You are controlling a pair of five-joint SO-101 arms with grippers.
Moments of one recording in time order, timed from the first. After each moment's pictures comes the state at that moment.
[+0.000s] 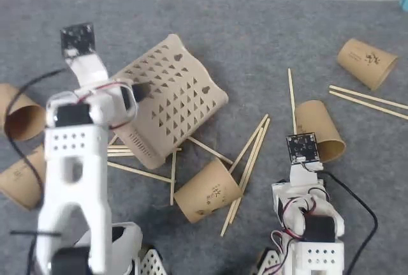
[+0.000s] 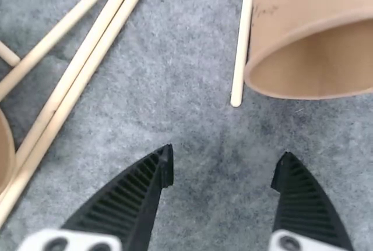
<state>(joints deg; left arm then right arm) -11.5 -25.3 31.8 62.9 10.9 -3.0 -103.1 95.5 75.6 7.4</state>
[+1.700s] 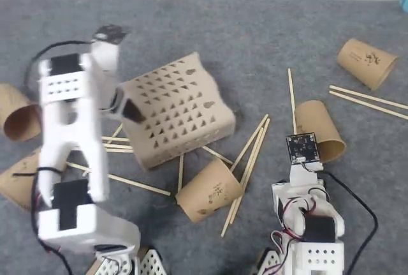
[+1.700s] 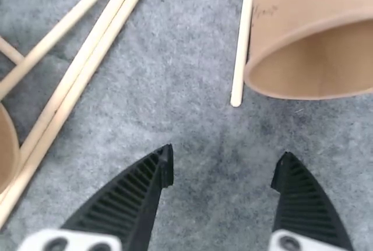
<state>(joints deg) -14.2 4.6 4.4 88.3 -21.8 -3.0 -103.1 95.5 75.6 7.6</state>
